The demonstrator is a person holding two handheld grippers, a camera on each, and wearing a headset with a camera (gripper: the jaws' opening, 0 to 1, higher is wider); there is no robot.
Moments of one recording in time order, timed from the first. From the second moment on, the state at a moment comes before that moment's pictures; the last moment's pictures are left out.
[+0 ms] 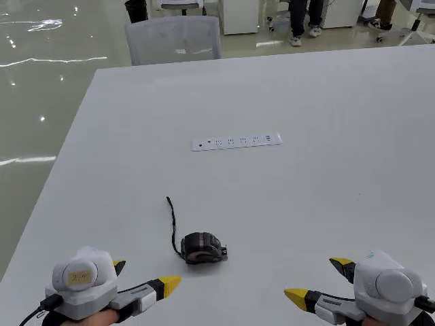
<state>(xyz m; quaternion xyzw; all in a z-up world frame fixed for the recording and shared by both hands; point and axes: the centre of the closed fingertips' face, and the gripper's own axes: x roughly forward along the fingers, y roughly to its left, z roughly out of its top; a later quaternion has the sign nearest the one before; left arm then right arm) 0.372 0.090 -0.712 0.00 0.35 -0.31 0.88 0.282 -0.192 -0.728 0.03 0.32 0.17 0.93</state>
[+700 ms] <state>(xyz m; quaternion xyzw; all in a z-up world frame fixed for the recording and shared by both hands) 0.368 0.091 -0.719 0.01 0.36 -0.31 0.88 0.275 -0.190 -0.745 0.03 0.34 0.19 0.92</state>
